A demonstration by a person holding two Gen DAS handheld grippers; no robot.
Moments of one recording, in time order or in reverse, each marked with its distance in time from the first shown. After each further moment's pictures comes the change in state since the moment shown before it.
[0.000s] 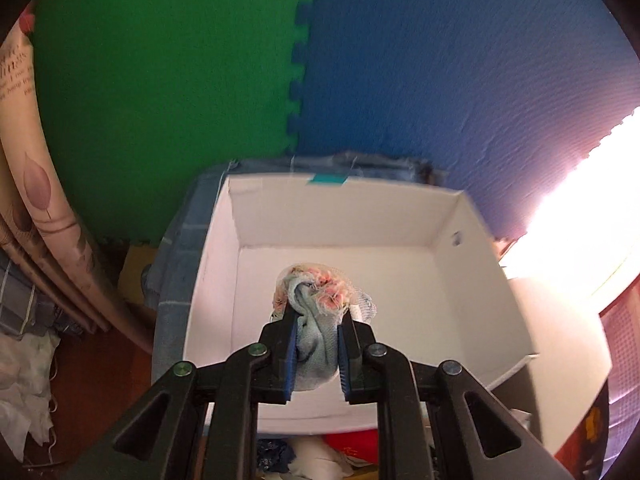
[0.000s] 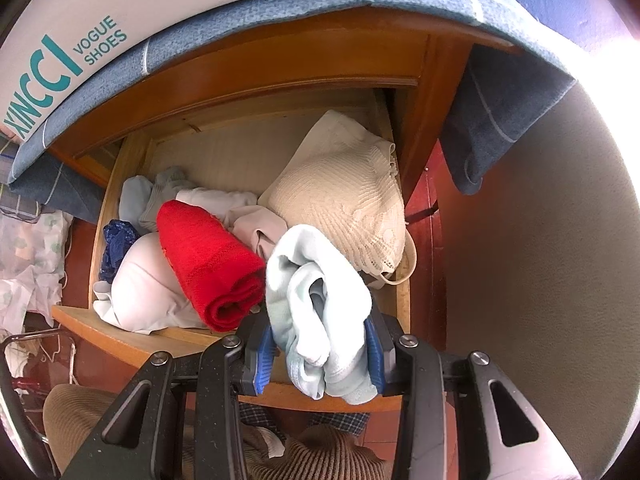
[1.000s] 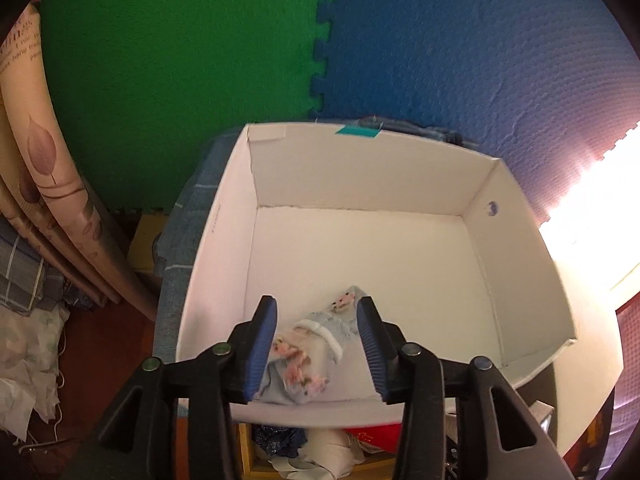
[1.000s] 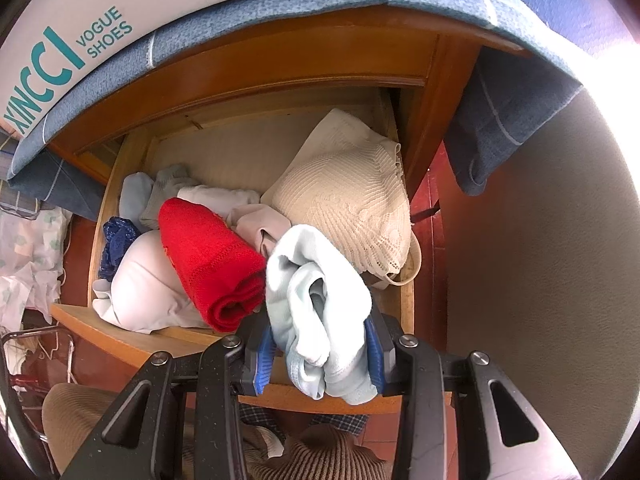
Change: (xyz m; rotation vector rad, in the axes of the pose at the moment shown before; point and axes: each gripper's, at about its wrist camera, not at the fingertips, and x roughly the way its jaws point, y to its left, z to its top) left arm 0.015 0.003 -0.015 -0.024 0.072 0.045; right arm -0.001 0.001 0.000 -0.010 0.002 -0.004
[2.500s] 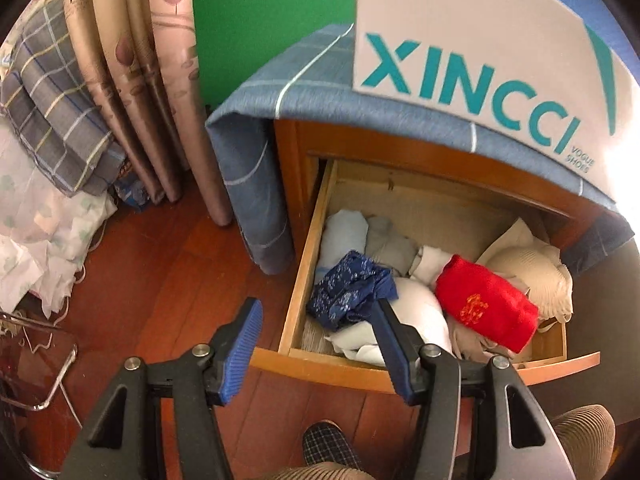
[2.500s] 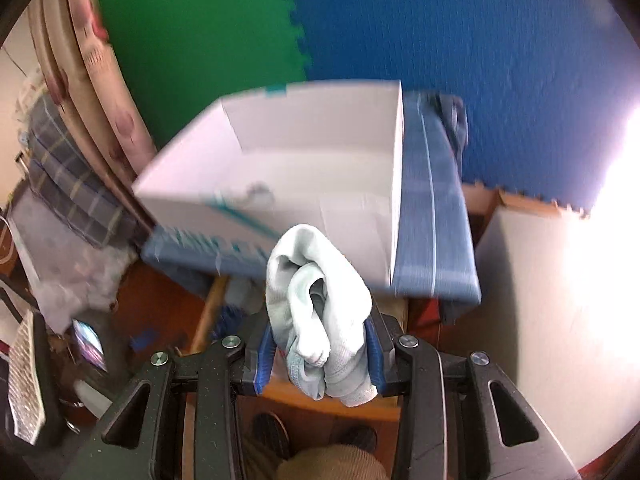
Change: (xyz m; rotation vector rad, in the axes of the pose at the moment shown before) left arm 0.040 0.047 -0.240 -0.194 0.042 0.233; right arm -0.214 0.023 0.047 -0.137 -0.351 0.146
